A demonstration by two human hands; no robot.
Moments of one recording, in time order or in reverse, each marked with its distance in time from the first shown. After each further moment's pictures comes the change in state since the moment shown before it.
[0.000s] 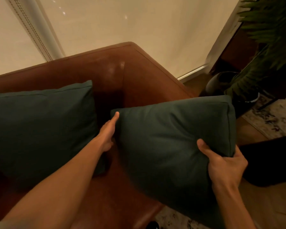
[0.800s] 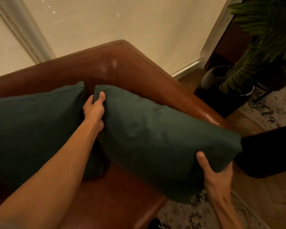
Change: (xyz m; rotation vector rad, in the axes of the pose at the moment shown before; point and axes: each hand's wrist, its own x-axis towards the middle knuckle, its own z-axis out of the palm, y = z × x) left_hand -0.008 0.069 0.011 -0.144 0.253 0.394; right_hand -0.019 0.030 -0.017 0.064 -0.087 -0.001
